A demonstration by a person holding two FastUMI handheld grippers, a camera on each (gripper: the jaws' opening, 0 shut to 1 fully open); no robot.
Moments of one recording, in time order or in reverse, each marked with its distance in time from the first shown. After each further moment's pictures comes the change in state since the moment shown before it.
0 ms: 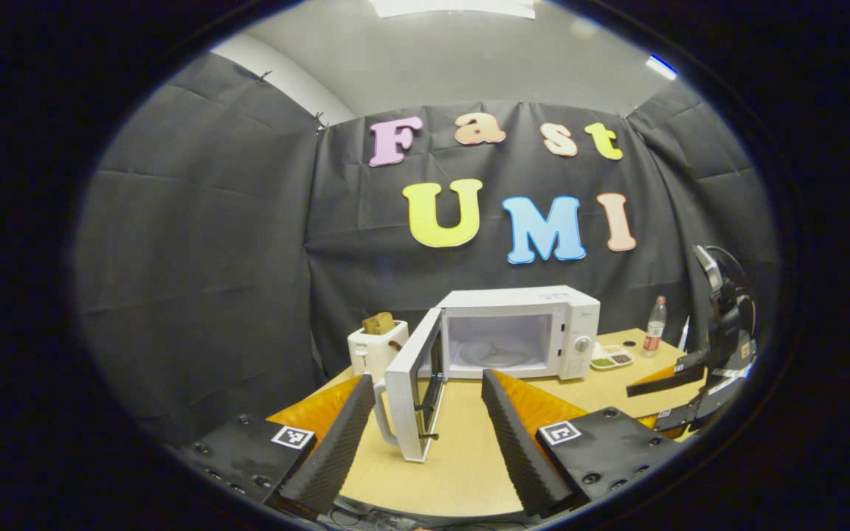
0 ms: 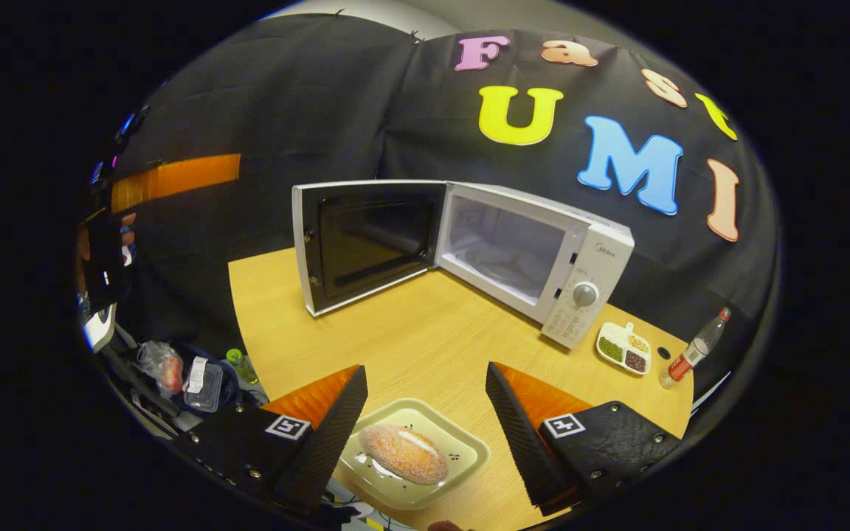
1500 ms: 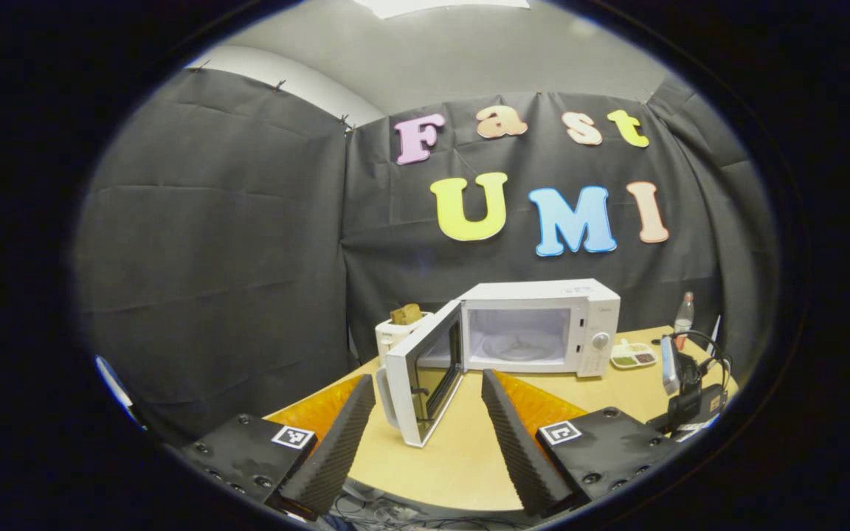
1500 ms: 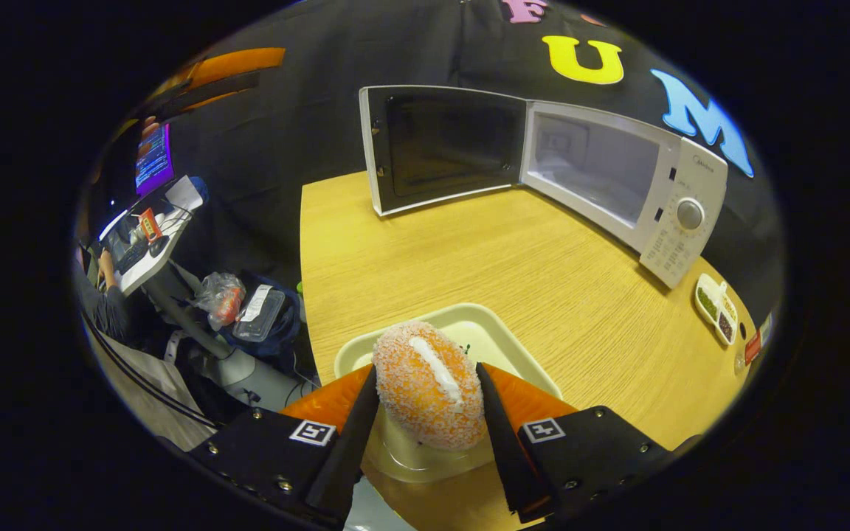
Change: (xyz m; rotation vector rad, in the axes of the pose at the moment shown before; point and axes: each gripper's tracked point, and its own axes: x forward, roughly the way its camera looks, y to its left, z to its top) left arm -0.026 -0.037 0.004 0.014 0.019 0.167; right arm 0.021 0.014 -0.074 -0.067 0.150 0.302
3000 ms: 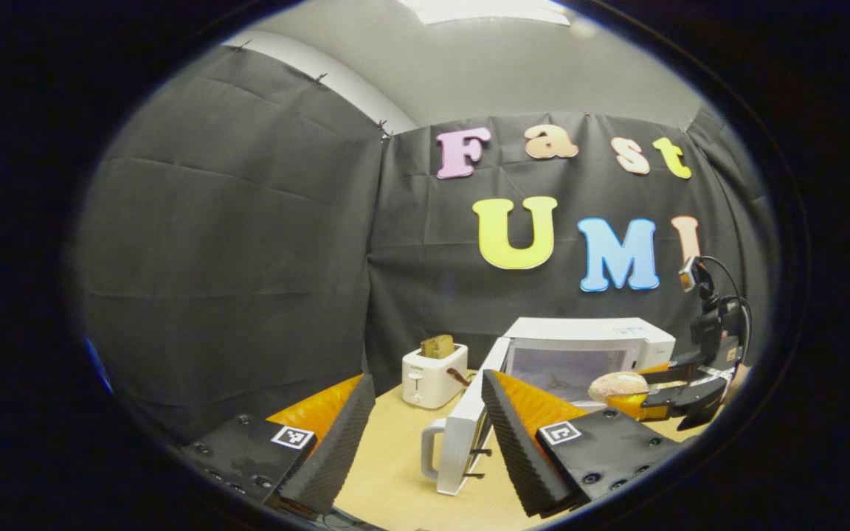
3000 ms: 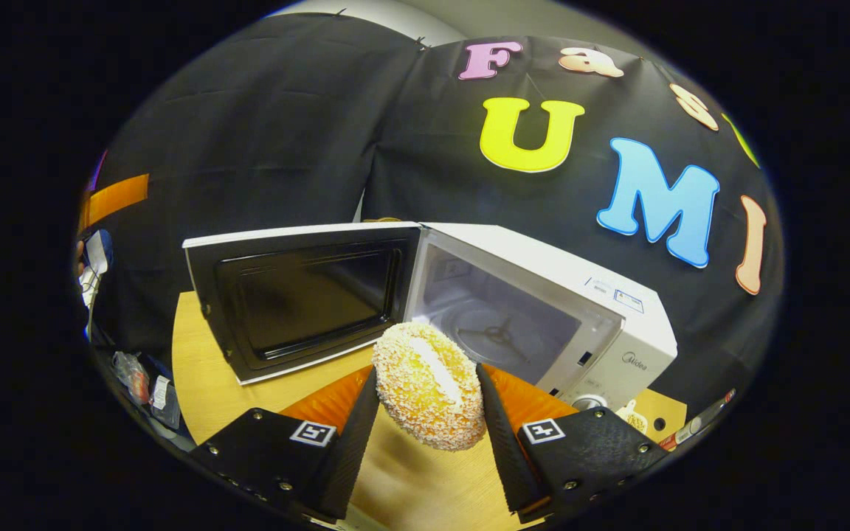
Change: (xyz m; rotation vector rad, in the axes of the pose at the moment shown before) left arm 0.111 0.103 0.014 -0.115 -0.081 0.086; right arm 0.045 -0.145 0.226 -0.028 -0.278 -0.384
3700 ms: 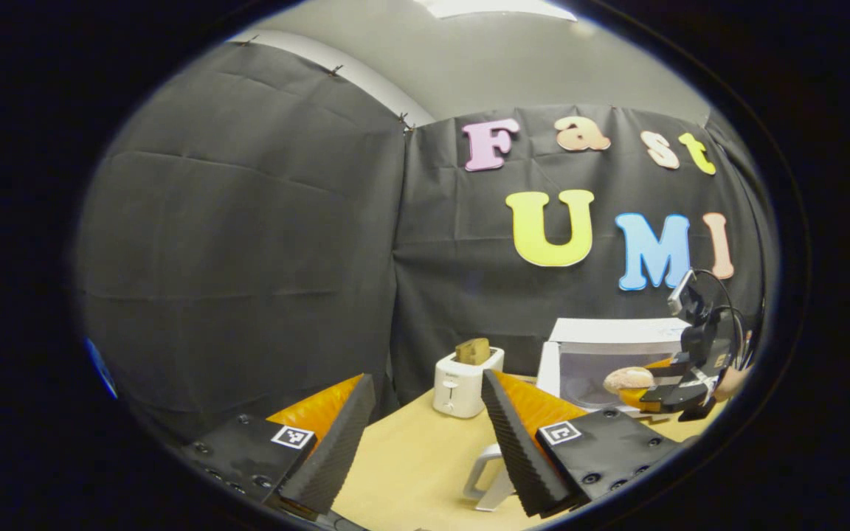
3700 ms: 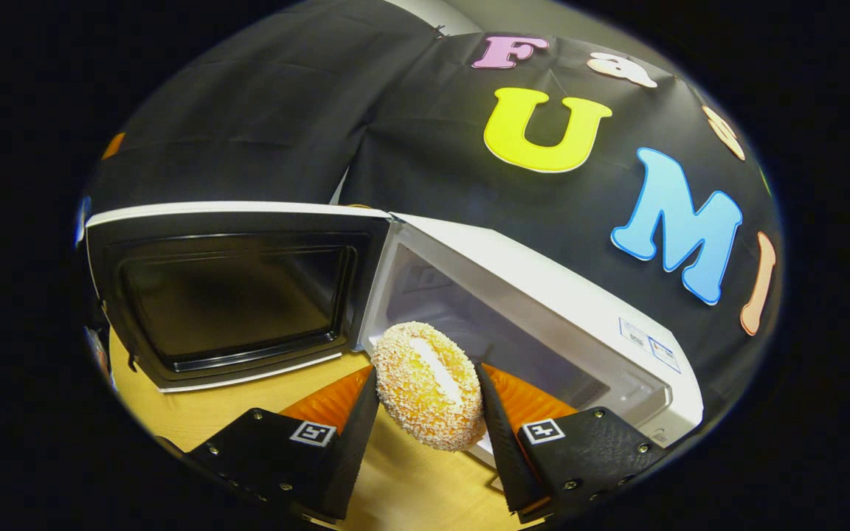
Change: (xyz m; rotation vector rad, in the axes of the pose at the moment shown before) left arm 0.064 0.055 -0.003 0.010 0.010 0.085; right arm 0.117 -0.031 0.008 -0.133 0.021 -0.085
